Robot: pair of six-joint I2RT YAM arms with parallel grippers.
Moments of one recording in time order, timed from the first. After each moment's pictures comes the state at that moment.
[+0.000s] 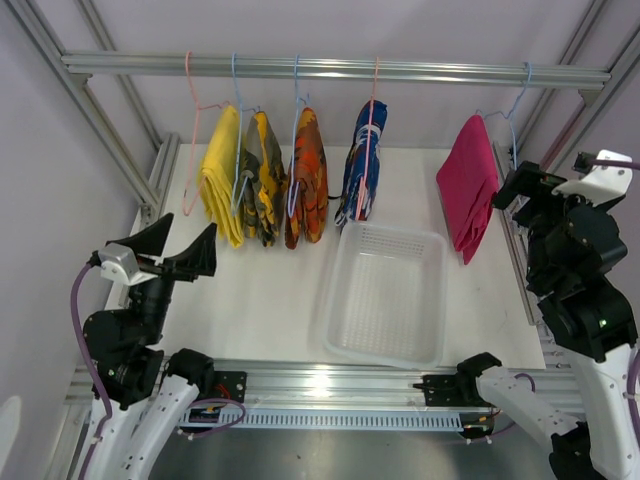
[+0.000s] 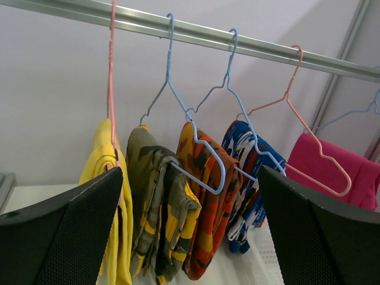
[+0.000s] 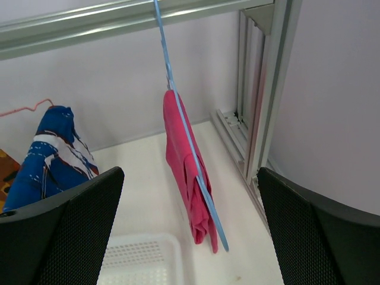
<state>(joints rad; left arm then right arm) -0.32 0.23 0.68 0.00 -0.05 -0.18 0.40 0.80 1.43 -0.60 0.68 0.09</state>
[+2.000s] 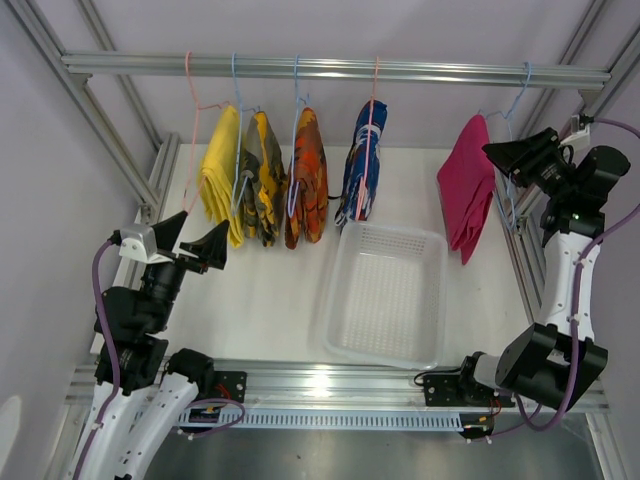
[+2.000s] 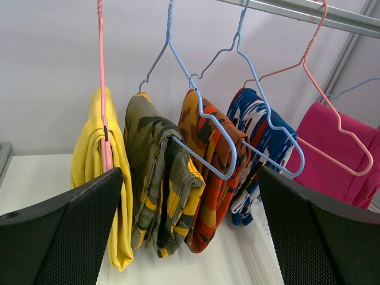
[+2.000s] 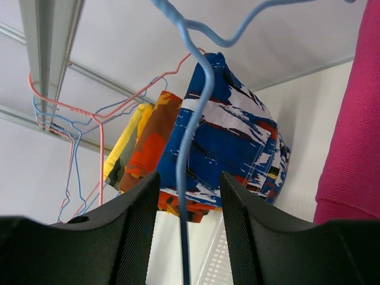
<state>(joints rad) -0.32 0.34 0.71 -0.08 -0.02 -0.19 -0.41 1.28 1.26 0.00 -0.92 0.86</state>
